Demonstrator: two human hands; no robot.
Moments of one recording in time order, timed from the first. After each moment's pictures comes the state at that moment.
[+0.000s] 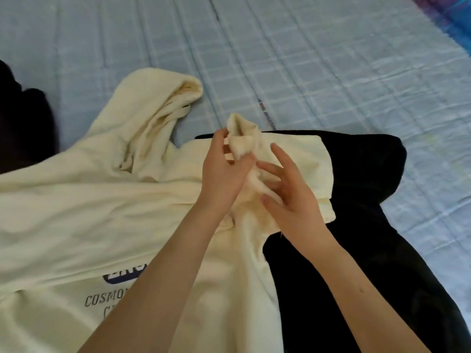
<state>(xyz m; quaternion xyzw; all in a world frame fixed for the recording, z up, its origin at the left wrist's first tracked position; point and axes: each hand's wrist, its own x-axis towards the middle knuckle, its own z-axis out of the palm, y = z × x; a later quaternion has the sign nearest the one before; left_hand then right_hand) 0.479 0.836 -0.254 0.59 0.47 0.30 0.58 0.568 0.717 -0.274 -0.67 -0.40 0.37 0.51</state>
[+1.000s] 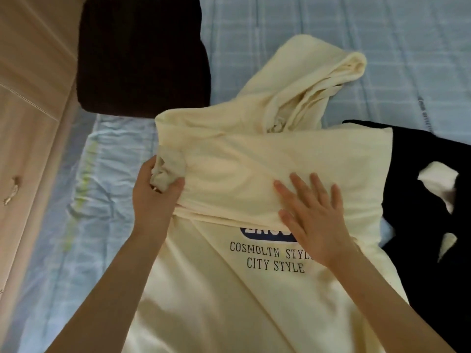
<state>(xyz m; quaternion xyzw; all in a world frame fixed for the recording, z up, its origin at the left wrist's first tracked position) 0.099 0.882 -0.335 0.43 0.68 0.41 0.42 0.383 0.786 -0.341 -0.70 -0.70 0.15 -0.02</state>
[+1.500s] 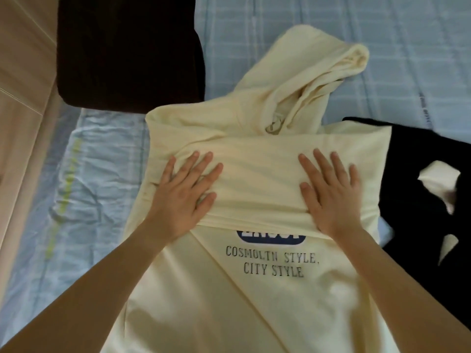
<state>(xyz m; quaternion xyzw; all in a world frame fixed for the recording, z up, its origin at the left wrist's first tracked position) 0.100 0.905 -0.388 0.90 0.43 -0.04 0.04 0.423 0.822 -0.374 -0.76 -0.64 0.09 -0.01</state>
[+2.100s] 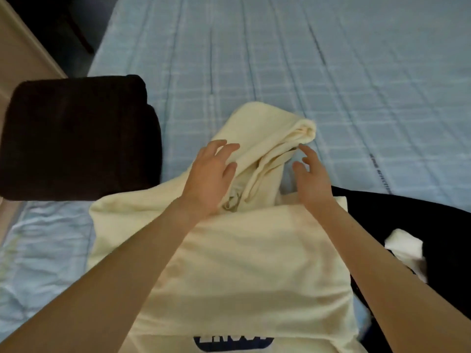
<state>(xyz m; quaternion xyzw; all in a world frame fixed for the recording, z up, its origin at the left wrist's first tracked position) 0.291 1.045 -0.317 0.82 0.48 0.20 0.25 0.492 0.980 -0.331 -0.77 -0.35 0.30 0.43</state>
